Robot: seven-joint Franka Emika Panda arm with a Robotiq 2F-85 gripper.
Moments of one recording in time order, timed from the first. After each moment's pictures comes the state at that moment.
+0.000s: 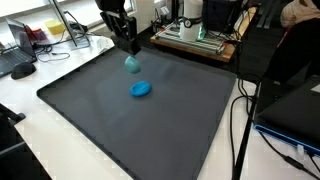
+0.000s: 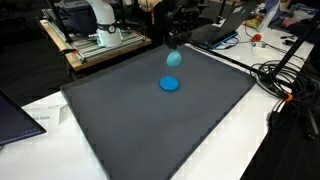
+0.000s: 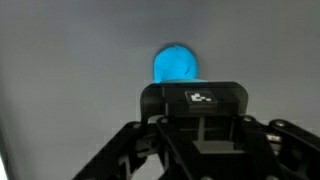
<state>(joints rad) 0.02 0.28 0.02 -1.76 -0.03 1.91 0.16</state>
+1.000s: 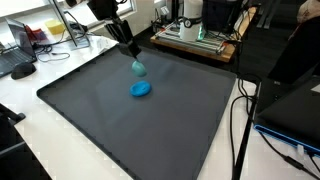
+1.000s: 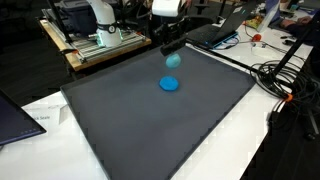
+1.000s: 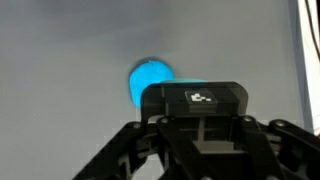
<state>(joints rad) -0.10 0.31 0.00 -1.81 0.28 1.92 0.01</state>
